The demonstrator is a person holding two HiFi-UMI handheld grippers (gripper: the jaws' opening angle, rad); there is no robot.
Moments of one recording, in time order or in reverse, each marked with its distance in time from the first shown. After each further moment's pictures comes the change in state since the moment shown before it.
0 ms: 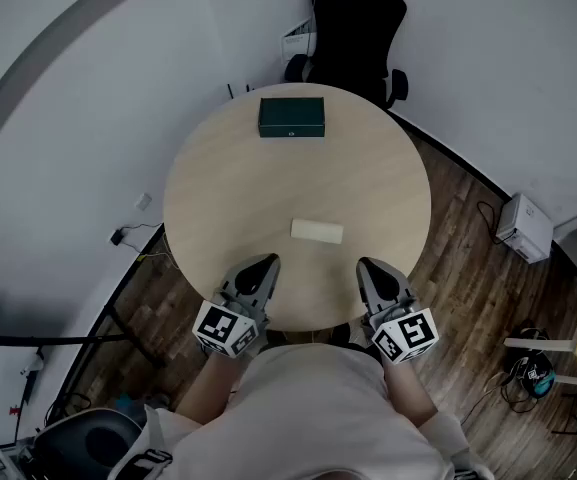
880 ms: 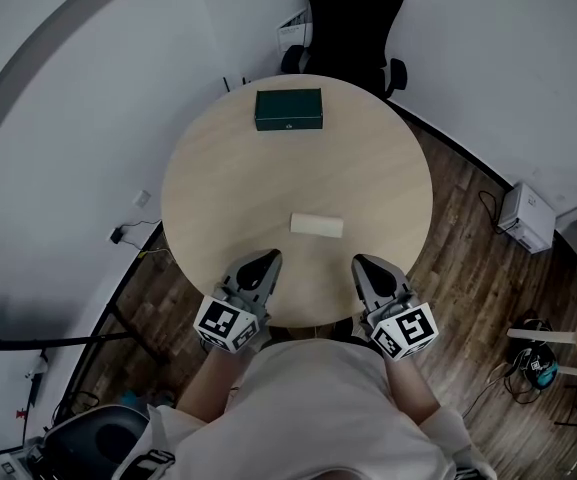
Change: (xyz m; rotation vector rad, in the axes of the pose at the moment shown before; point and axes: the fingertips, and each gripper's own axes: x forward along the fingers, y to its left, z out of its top) left arm 0.013 0.004 -0.009 0.012 0.031 -0.031; right arm 0.011 0.003 -0.007 -0.009 0.024 0.044
